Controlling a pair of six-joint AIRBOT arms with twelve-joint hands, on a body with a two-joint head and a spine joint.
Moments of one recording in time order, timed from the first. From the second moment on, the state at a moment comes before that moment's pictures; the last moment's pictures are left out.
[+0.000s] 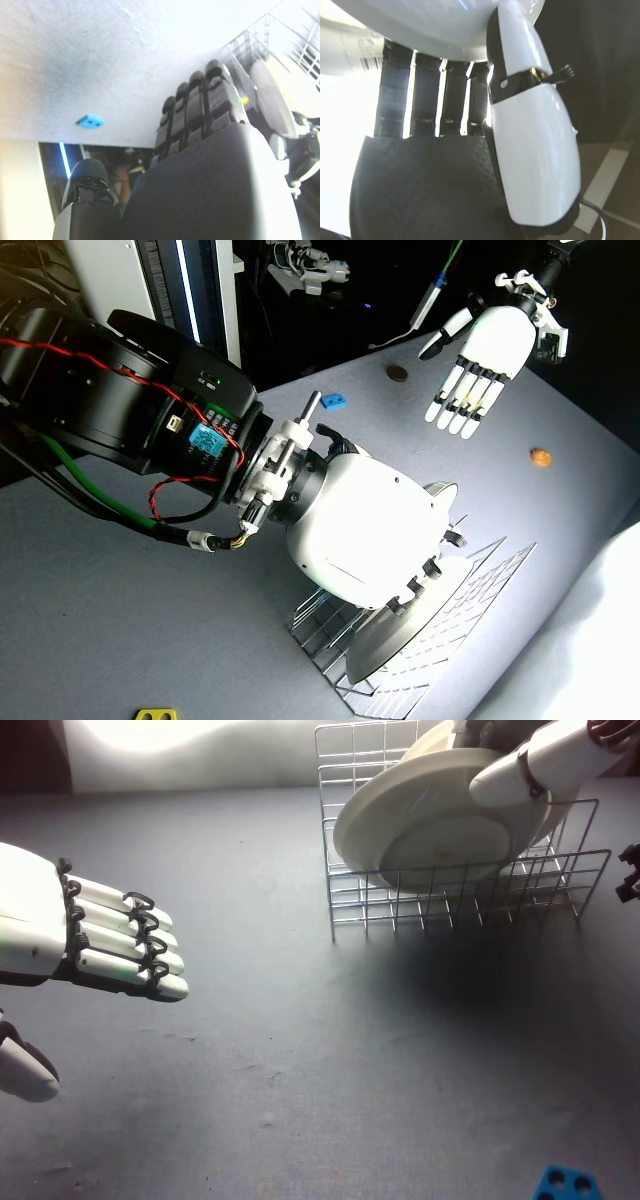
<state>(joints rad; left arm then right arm) 0.29 -0.82 1.36 1.93 -0.96 -0.45 -0.12 -1.02 1.20 0.69 0.04 -0.84</state>
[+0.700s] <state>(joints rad) 0.29 -0.82 1.35 1.93 -0.96 -0.45 -0.16 -1.04 1.21 0.68 0.07 -0.84</state>
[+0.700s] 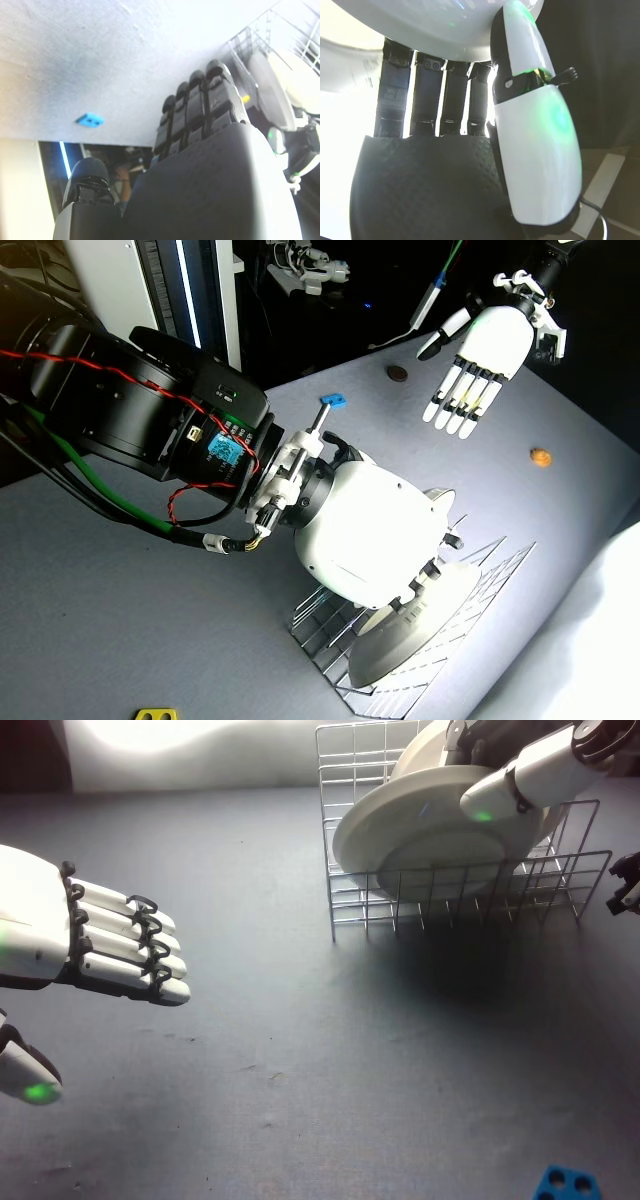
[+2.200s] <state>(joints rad) 0.30 -0.82 1.34 1.90 -0.98 -0.41 -0.06 -1.02 1.18 0.68 0.10 -0.83</state>
